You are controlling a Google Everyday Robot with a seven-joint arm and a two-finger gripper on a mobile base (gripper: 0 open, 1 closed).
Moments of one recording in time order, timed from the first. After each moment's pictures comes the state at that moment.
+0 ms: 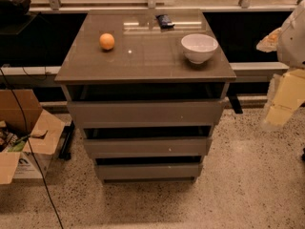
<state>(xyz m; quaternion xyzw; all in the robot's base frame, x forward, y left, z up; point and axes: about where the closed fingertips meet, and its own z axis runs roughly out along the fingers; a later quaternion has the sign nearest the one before) 0.438 -0.217 0.976 -0.60 0.78 -0.03 0.16</state>
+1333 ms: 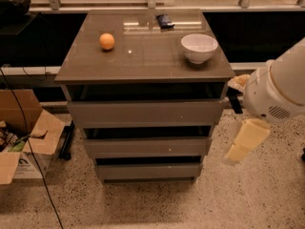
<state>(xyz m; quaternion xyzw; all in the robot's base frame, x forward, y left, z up) 0.427 -0.170 0.895 -0.59 0.77 0.03 0.22</state>
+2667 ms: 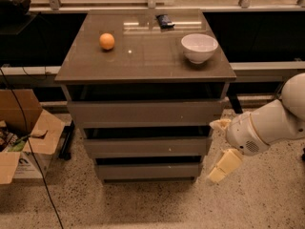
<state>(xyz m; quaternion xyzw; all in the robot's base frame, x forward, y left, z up) 0.438 -0.159 0.753 -0.54 0.78 0.22 0.24</state>
